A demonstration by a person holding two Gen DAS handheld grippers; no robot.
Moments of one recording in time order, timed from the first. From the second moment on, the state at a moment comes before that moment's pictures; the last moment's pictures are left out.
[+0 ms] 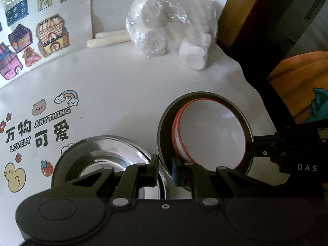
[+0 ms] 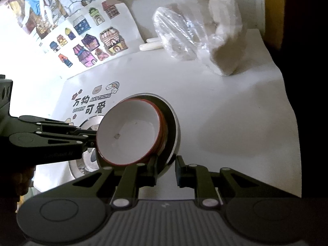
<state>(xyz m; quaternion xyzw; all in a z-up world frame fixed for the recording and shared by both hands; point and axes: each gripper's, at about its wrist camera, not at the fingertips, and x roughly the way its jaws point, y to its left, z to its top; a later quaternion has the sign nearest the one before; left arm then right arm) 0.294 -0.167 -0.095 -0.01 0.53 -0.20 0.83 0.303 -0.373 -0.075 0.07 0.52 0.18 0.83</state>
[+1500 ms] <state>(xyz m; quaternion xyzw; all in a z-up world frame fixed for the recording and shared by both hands) 0.278 -0.088 -0.094 -0.05 0.52 -0.10 0.85 0.327 -0.291 -0.074 0.02 0.52 0.26 0.81</state>
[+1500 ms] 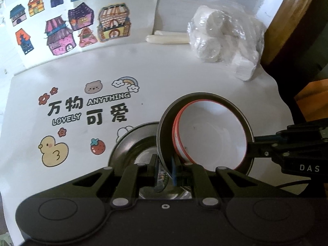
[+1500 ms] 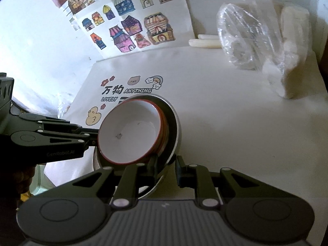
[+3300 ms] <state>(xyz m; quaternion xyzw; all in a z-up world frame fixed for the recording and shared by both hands) 0.268 -0.045 -0.111 -0.07 0.54 -0.06 0.83 0.346 -0.240 -0.098 -0.01 0.54 0.31 0.78</state>
